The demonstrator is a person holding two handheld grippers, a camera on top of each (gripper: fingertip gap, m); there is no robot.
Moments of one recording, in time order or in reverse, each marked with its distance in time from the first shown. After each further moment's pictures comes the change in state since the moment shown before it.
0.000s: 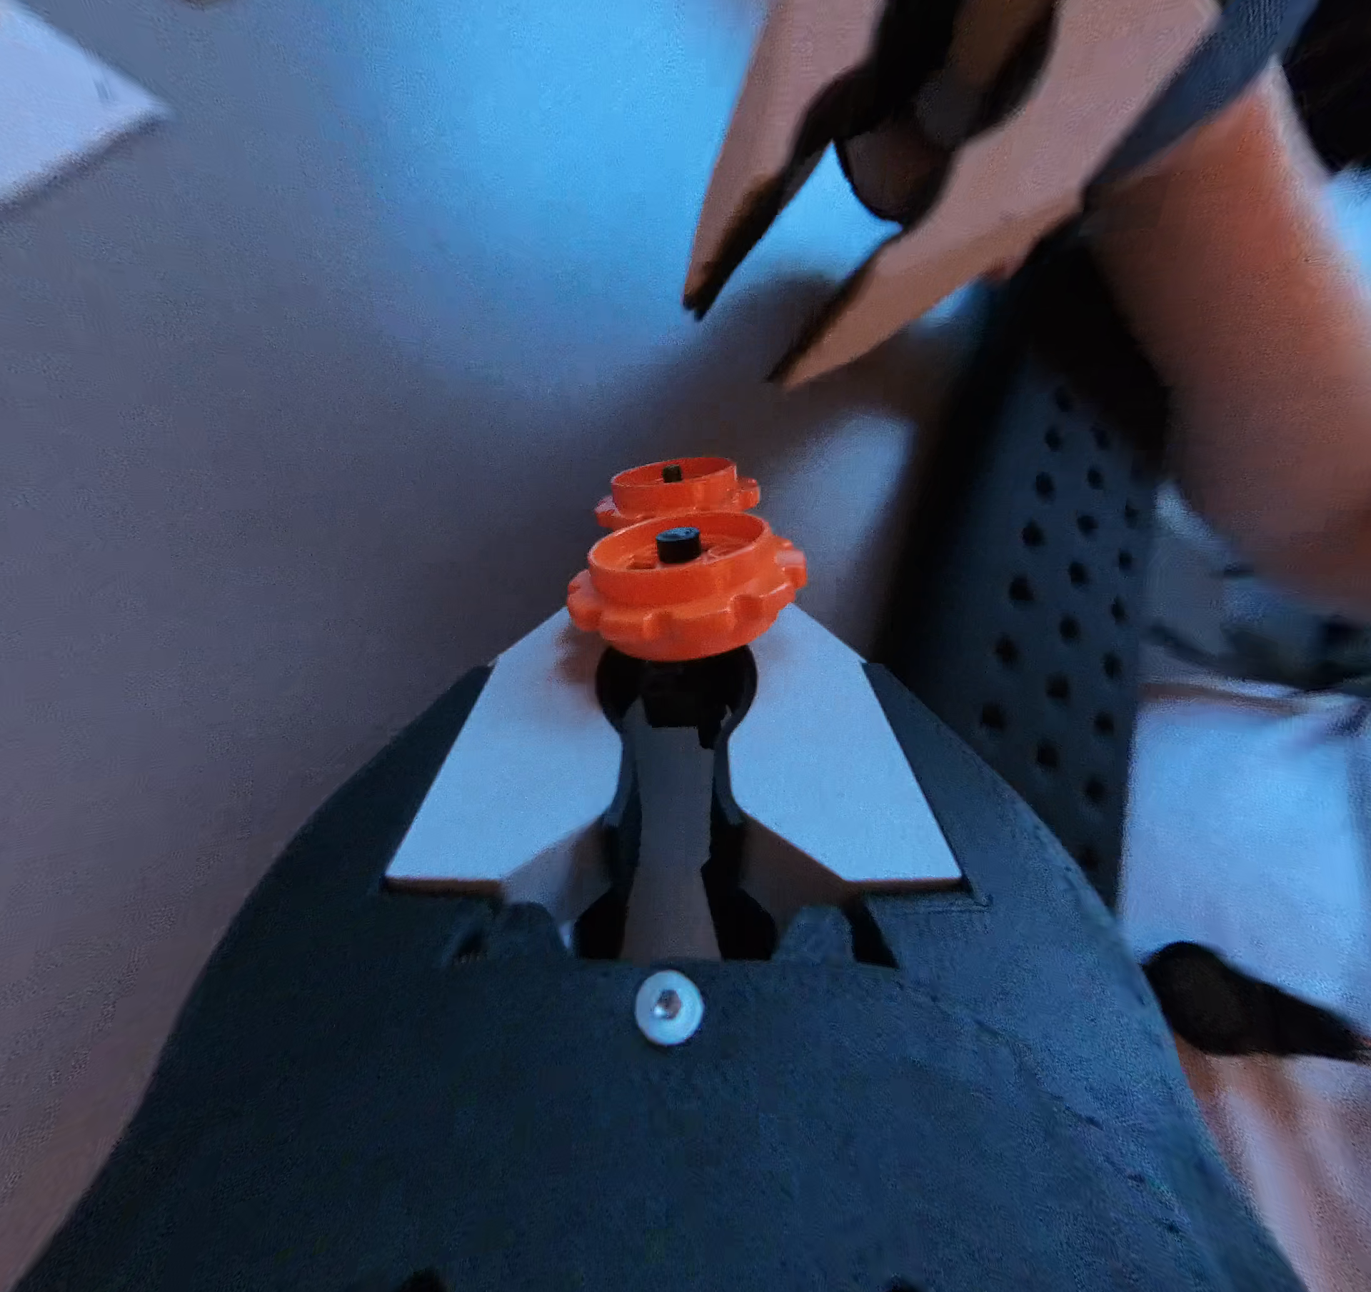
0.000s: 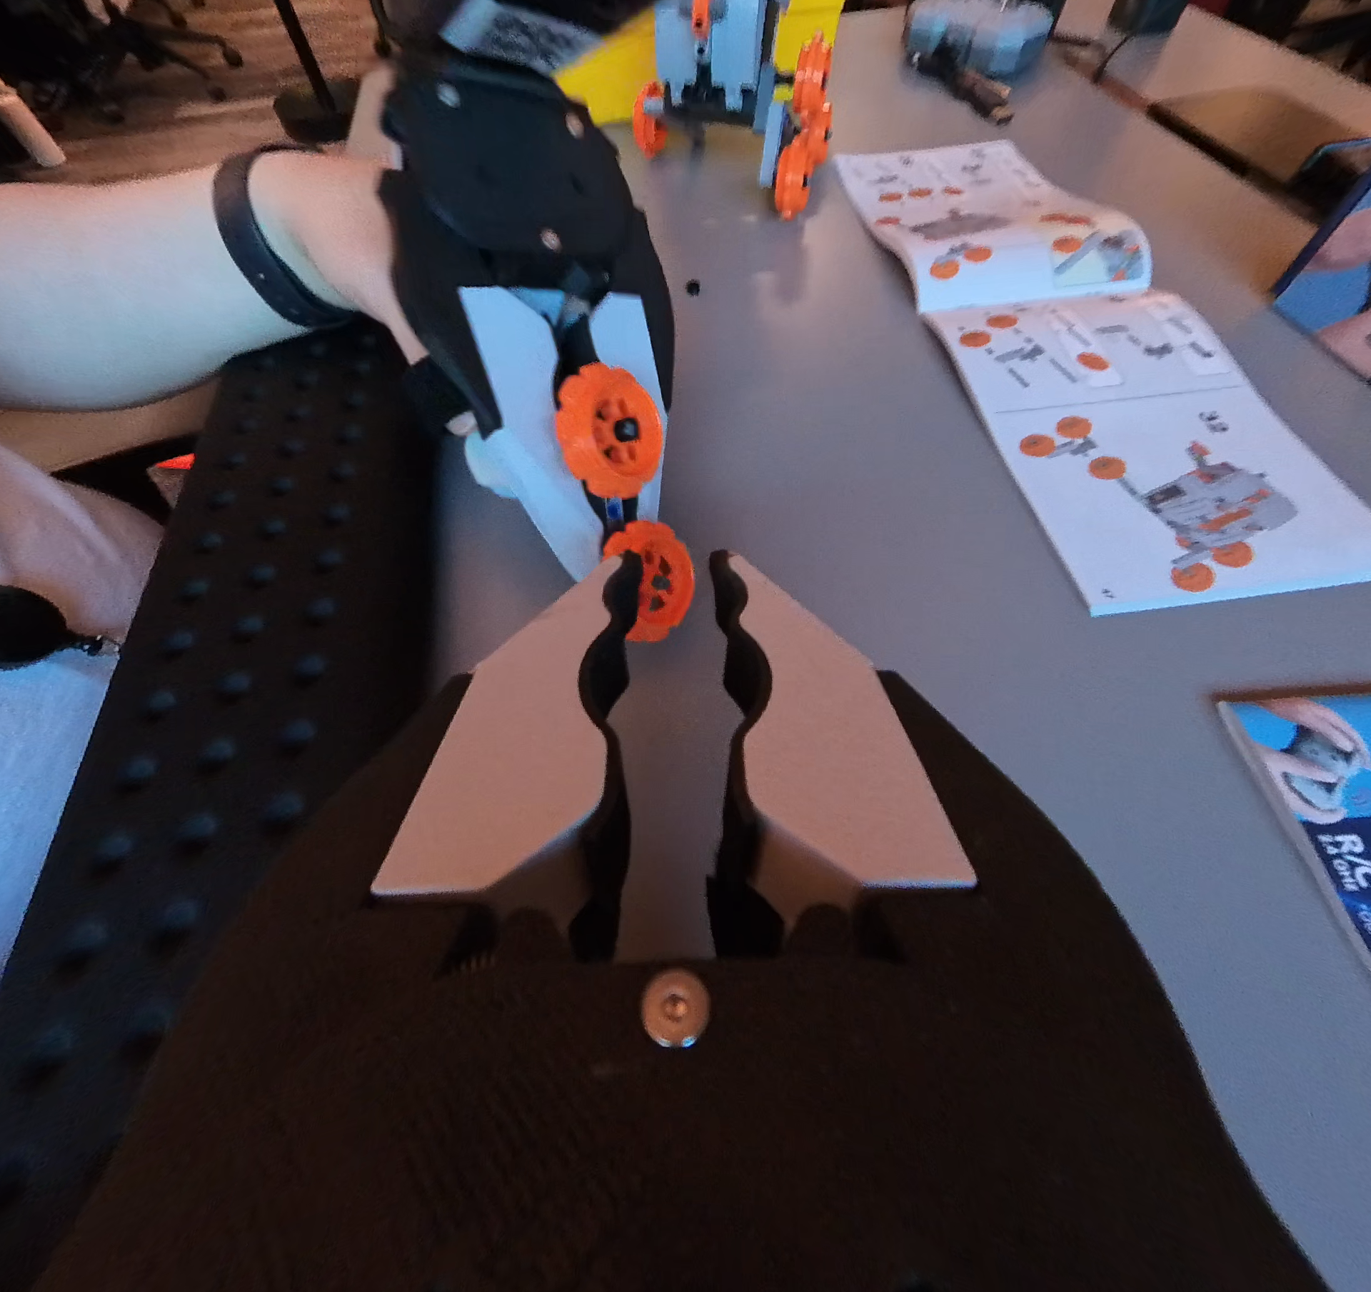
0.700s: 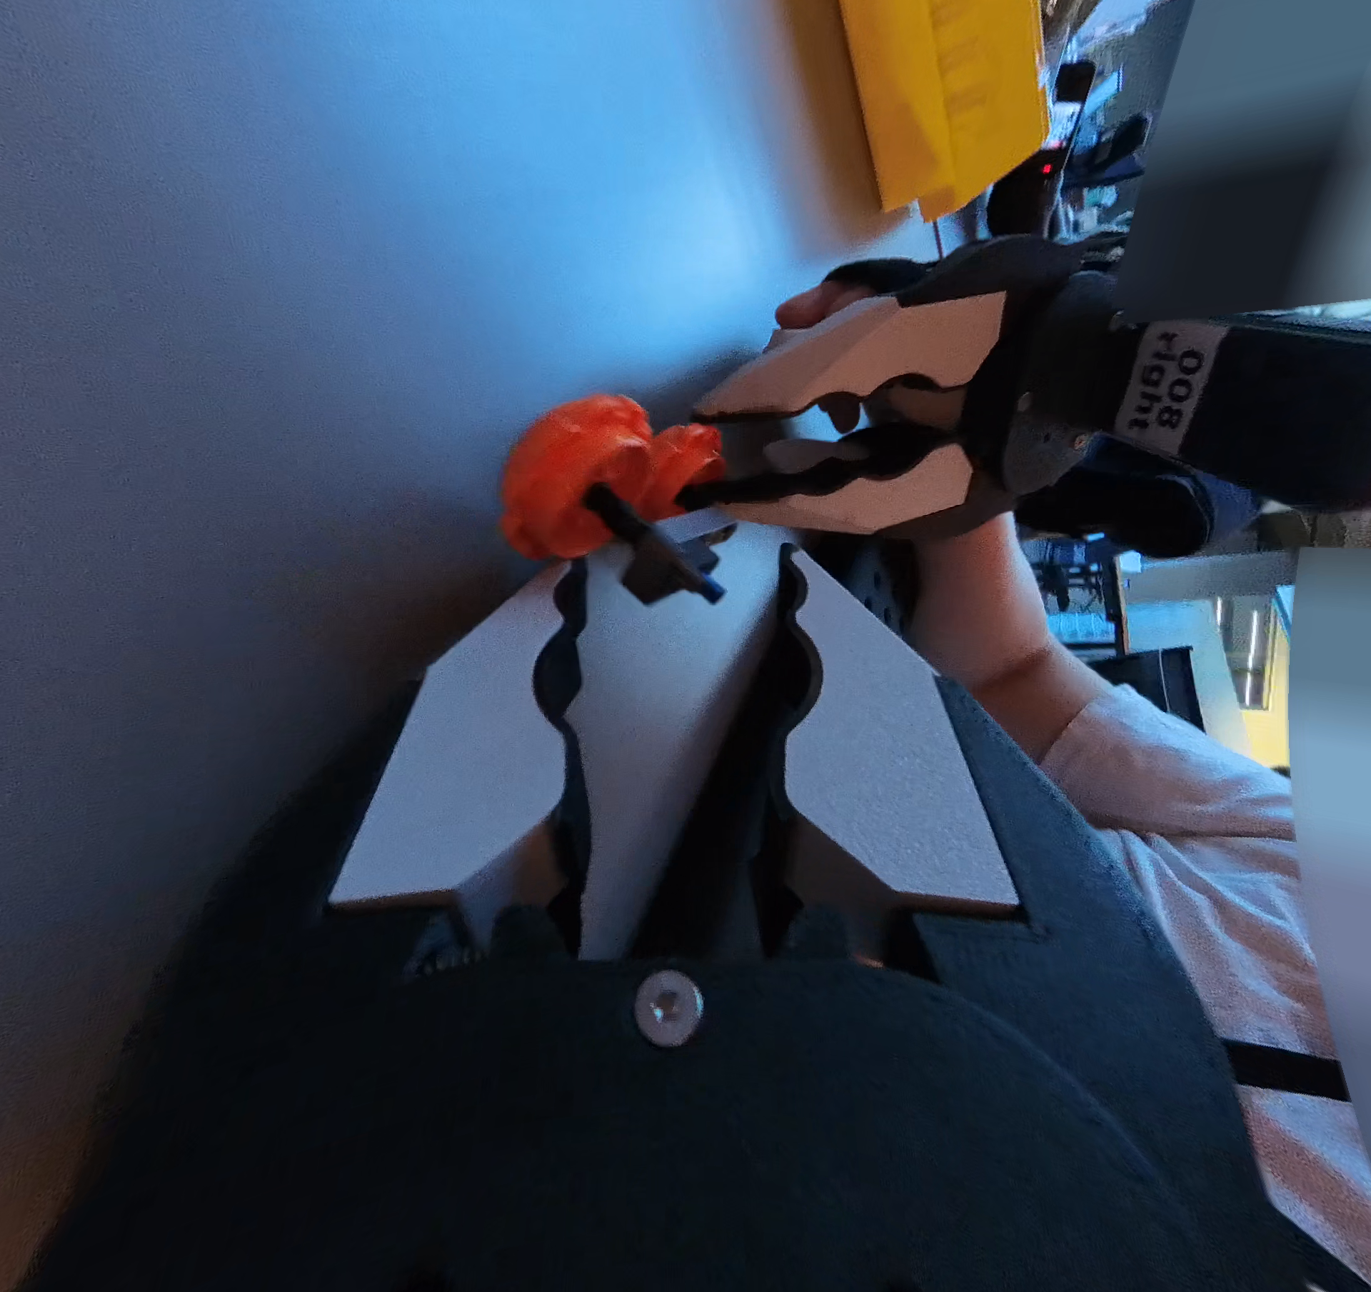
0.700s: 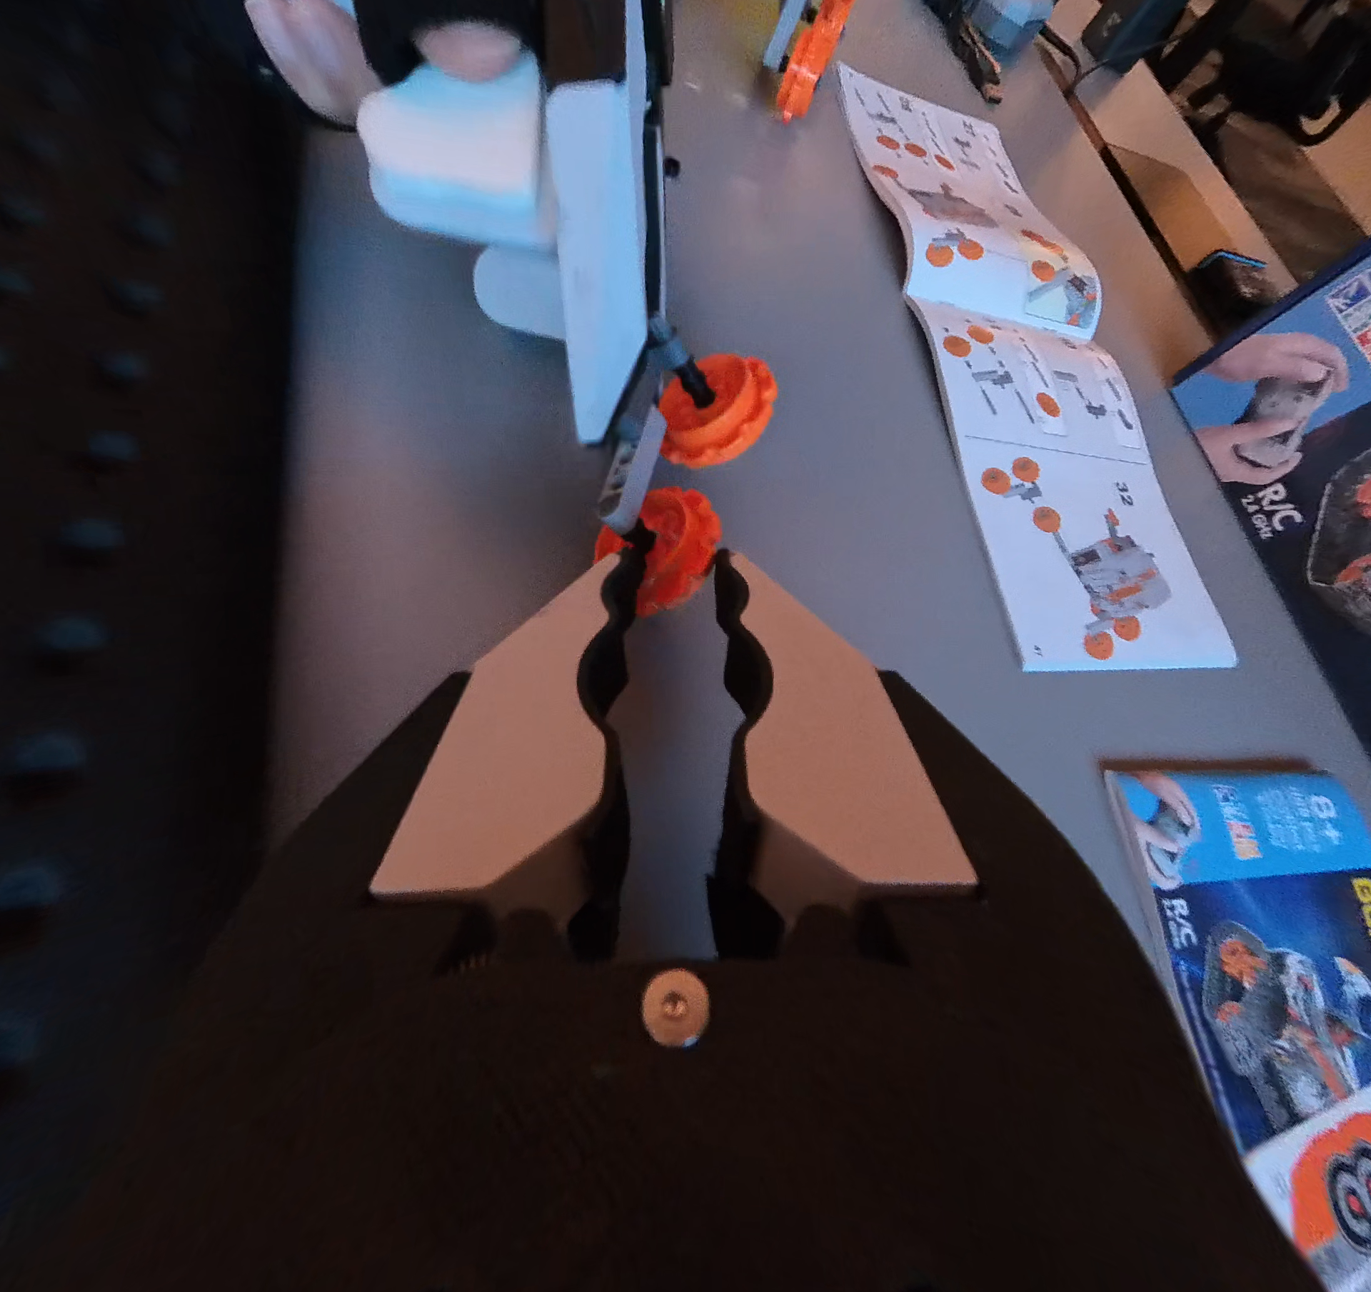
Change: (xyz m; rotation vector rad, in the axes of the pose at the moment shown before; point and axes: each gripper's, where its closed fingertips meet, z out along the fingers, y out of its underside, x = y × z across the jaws) left arm -0.016 -0.006 -0.030 0.082 0.180 -0.570; right arm 0.006 0.021 0.035 -0.156 0.160 -0.318
